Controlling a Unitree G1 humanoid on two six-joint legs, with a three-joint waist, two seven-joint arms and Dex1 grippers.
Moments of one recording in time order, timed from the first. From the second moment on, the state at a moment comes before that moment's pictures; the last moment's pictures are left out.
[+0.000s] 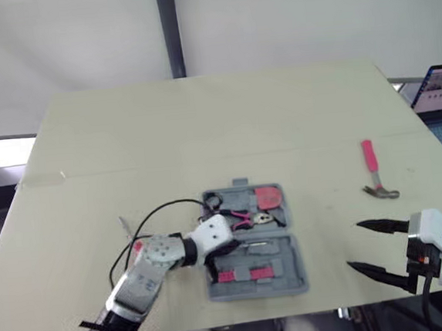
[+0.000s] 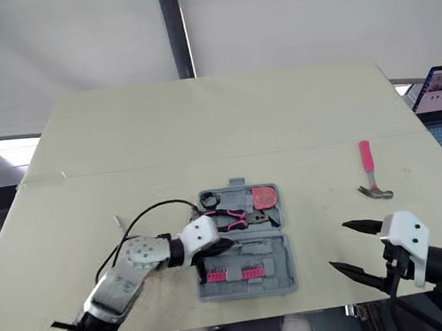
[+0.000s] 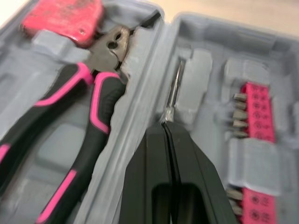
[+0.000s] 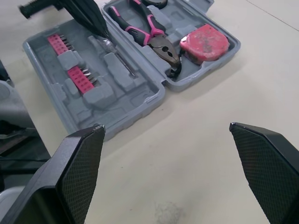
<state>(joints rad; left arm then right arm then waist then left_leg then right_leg) -0.16 0.45 -0.28 -0.35 -0.07 0.52 -0.77 0.42 -0.85 -0.48 -0.43 0.50 0.27 1.11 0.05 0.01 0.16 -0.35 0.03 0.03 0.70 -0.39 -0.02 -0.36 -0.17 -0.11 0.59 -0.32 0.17</state>
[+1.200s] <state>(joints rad) 0.88 0.40 0.57 -0.37 -0.42 -0.15 -0.99 0.49 -0.80 -0.38 -0.28 0.44 0.13 1.17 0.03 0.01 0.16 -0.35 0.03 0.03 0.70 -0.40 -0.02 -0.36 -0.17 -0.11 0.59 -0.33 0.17</state>
